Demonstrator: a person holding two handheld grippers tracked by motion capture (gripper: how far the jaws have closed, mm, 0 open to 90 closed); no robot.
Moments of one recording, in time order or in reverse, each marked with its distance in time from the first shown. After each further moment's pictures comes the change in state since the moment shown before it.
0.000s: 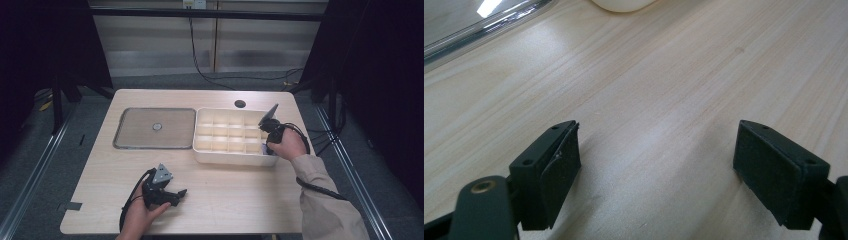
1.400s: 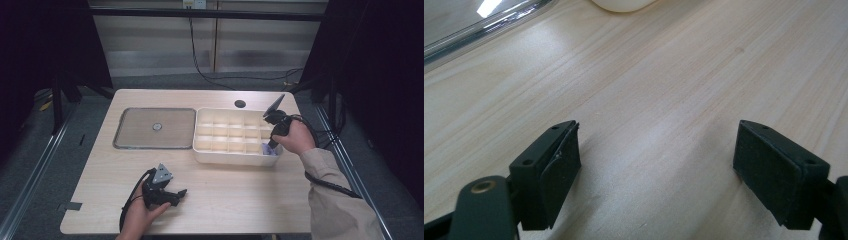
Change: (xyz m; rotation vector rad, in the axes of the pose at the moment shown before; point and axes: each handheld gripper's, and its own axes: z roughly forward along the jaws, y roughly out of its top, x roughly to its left) left arm 0.000 0.000 0.000 0.005 0.001 0.006; right arm -0.003 -0.004 -0.043 -0.057 -0.006 -0.035
